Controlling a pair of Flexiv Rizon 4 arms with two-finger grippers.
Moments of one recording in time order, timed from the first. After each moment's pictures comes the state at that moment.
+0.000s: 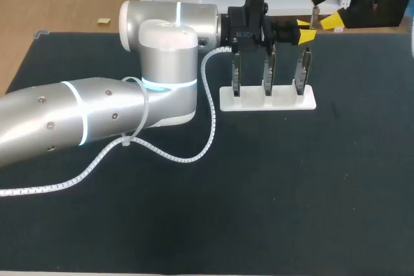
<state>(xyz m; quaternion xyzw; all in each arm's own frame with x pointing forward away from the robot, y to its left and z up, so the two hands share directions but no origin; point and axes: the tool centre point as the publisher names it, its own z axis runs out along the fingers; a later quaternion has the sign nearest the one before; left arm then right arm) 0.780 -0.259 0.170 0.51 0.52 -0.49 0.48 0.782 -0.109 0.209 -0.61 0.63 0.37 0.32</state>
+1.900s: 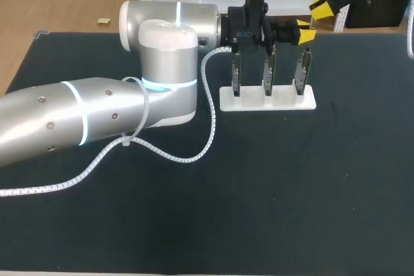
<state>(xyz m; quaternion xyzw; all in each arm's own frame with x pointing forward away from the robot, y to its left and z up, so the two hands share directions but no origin) 0.780 -0.259 0.170 0.51 0.52 -0.49 0.48 0.781 -0.099 0.211 -0.60 0.64 0.37 0.30</state>
